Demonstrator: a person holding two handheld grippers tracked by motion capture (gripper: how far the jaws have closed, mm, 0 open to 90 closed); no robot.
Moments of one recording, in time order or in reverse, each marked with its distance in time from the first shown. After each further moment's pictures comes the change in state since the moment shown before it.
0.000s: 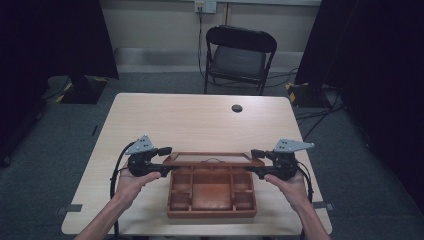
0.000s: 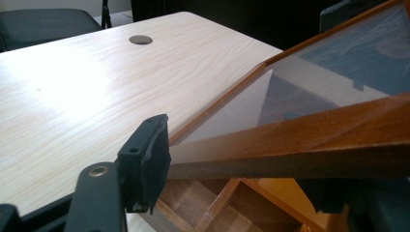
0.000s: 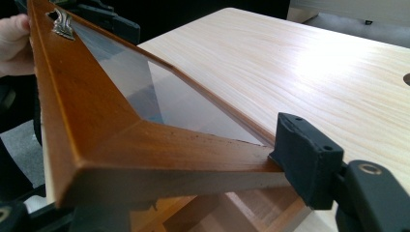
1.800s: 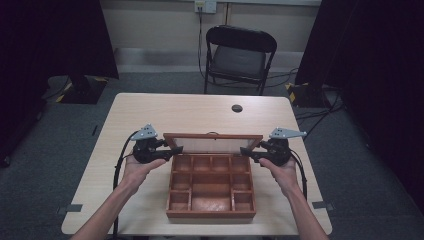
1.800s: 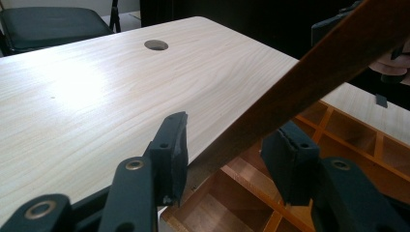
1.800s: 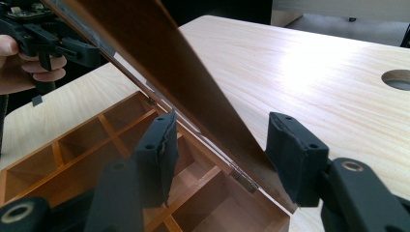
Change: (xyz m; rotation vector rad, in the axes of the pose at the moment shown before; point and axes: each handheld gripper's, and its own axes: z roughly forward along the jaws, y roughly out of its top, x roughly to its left) left arm 0.032 0.010 0.023 -0.004 0.013 -0.037; right arm -0.040 0.003 0.031 -0.029 -0.034 0.067
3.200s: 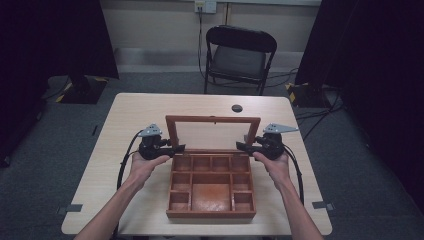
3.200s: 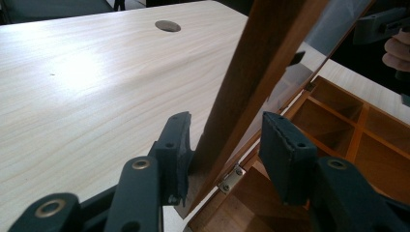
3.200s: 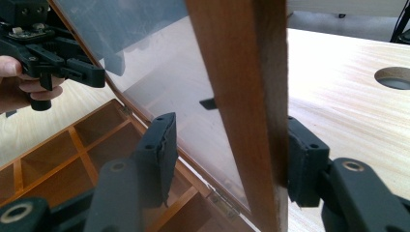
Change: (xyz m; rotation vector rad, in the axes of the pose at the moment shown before) left arm 0.025 -0.015 0.028 0.032 0.009 -0.056; right arm -0.015 0.000 0.026 -0.003 -0.034 0.029
